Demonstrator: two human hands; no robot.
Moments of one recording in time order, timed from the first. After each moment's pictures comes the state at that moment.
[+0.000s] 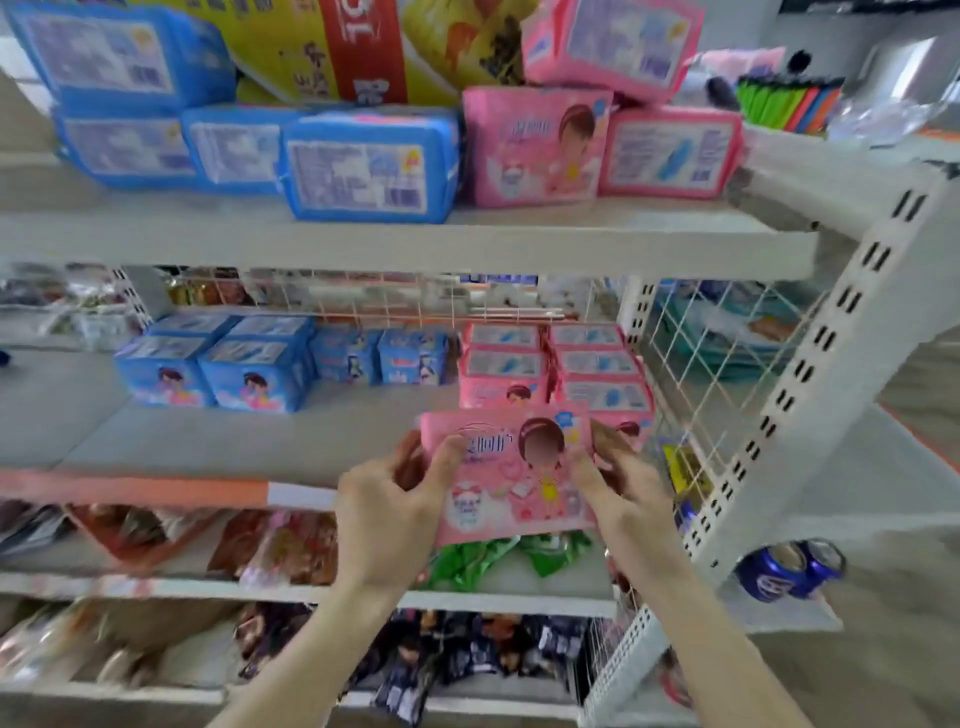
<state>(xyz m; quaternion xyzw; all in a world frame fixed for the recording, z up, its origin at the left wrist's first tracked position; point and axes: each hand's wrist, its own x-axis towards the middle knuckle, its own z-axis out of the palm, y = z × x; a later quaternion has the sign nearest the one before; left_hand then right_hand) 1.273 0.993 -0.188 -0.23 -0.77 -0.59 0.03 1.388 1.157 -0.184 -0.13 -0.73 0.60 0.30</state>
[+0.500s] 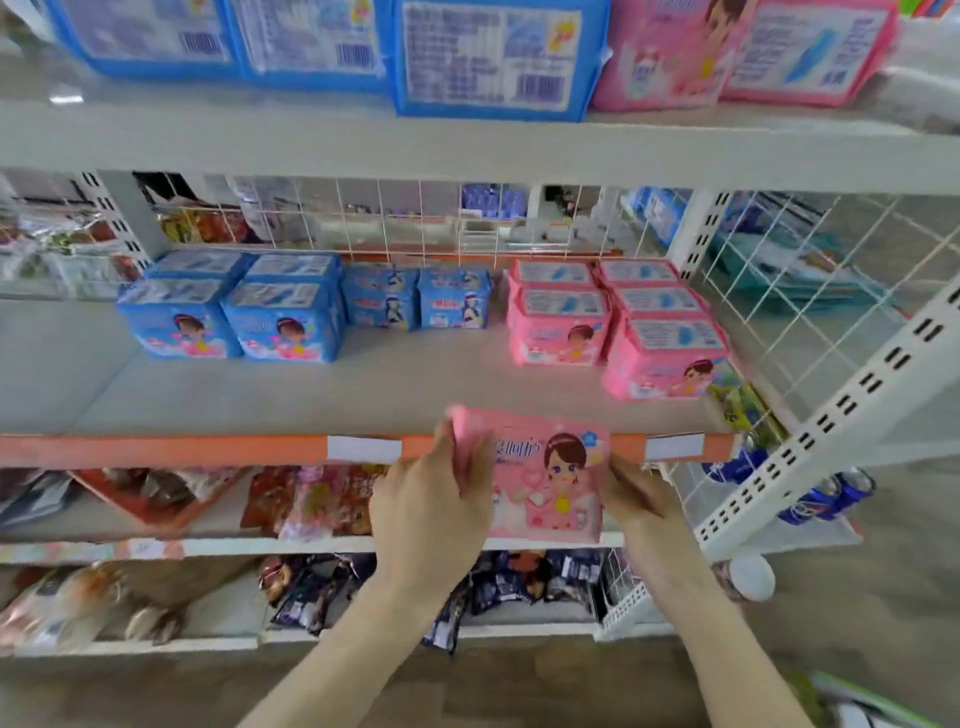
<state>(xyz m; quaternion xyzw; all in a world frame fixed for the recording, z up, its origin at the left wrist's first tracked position) 1.216 0.921 -0.239 -0.32 -0.86 -0.38 0.12 1.351 1.063 -0.247 -0.26 -0.69 0.64 0.20</state>
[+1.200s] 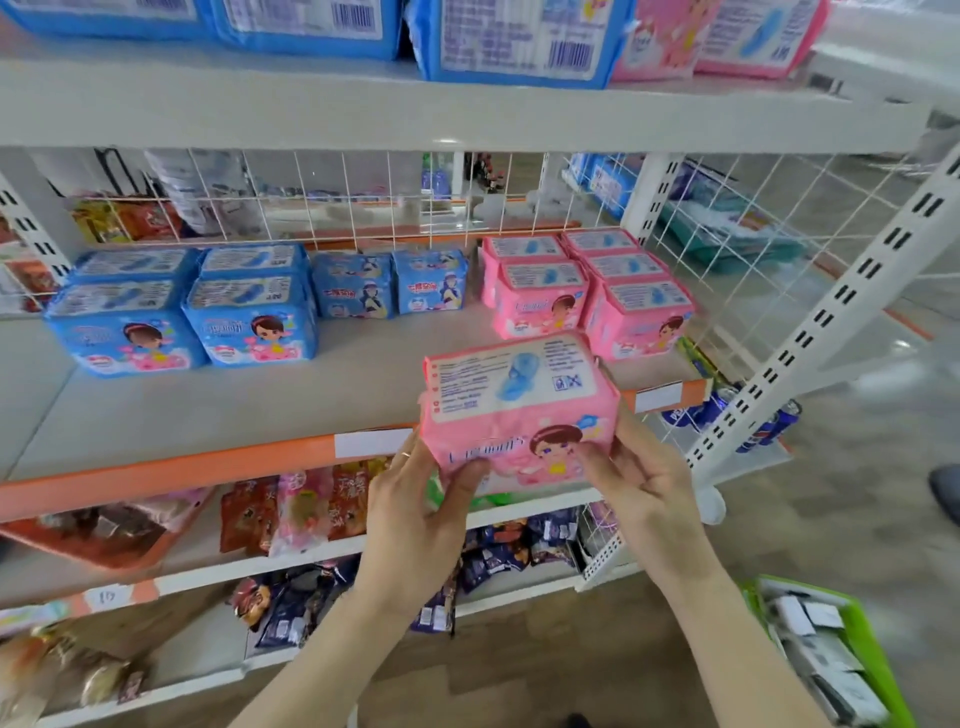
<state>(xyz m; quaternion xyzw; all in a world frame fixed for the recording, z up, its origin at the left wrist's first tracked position) 1.169 0.852 -0.265 -0.42 -0.71 -0.56 -0.02 1.321 0.988 -0.239 -0.17 -0.72 0.58 0.34</state>
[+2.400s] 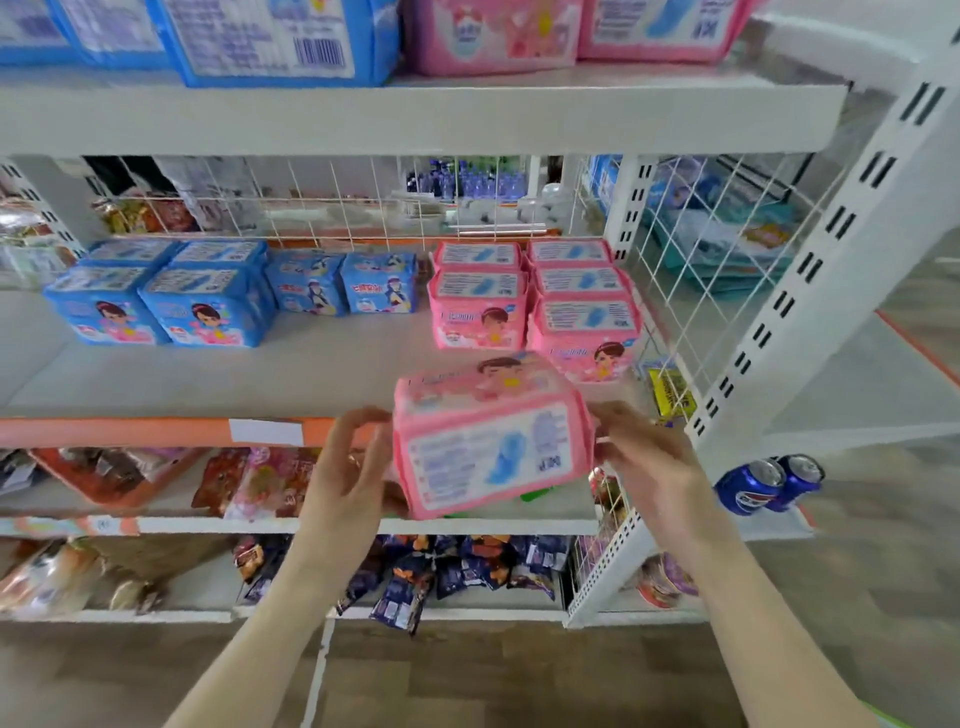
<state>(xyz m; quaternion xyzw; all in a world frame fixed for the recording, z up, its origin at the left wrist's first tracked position) 1.282 0.980 -0.246 -0.20 -0.69 -0.68 -0.15 1.427 1.207 -0.250 -0.11 -0.66 0.70 0.22</state>
